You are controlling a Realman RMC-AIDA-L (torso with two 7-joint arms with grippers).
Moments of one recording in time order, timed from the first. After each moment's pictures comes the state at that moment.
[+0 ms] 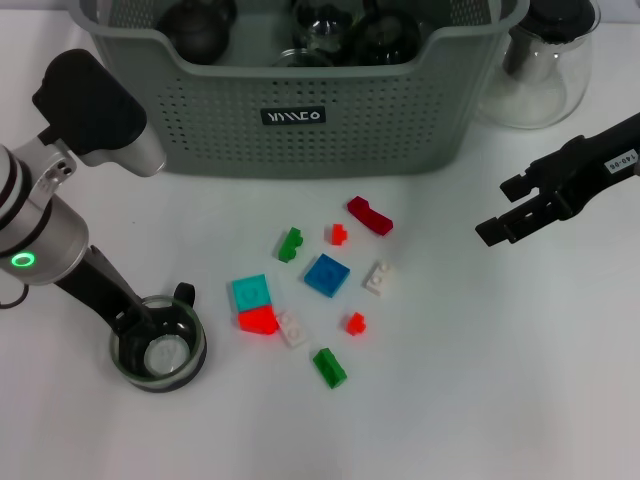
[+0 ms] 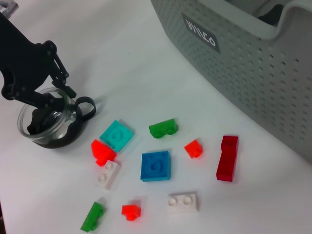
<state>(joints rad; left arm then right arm) -0.41 -2.17 1.37 1.45 2.79 1.68 -2.39 0.80 2.01 -0.89 -0.90 -2.48 -1.71 2.06</state>
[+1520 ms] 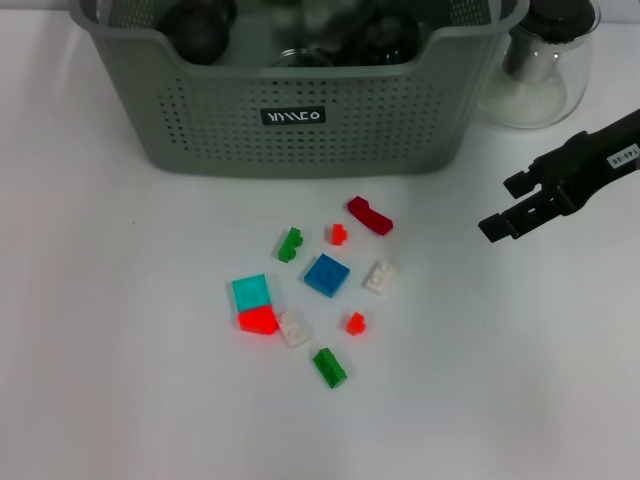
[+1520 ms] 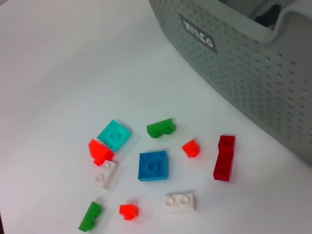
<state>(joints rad) -0.77 -2.08 0.85 1.72 2.26 1.81 -2.50 0.81 2.00 -0.90 -0.90 -2.48 -1.71 2.08</state>
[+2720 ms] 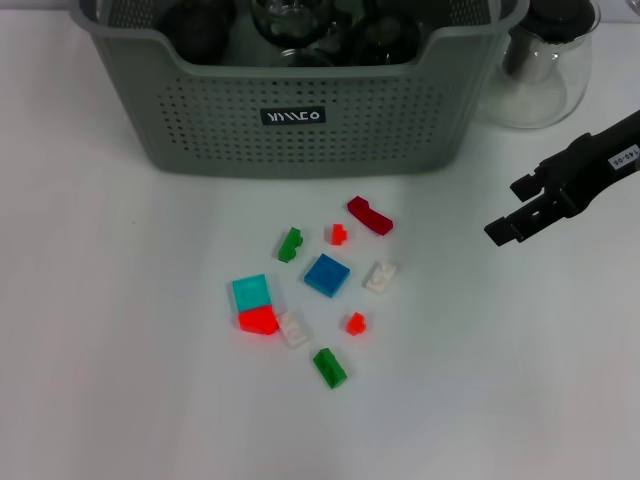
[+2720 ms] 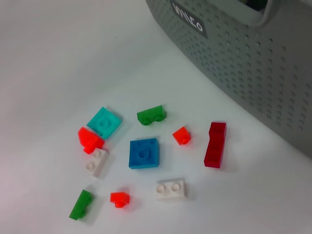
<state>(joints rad) -1.17 -1.97 0.99 0.68 2.72 1.14 -2.54 0.83 2.00 -0.91 -0.89 -2.52 -1.71 2.10</state>
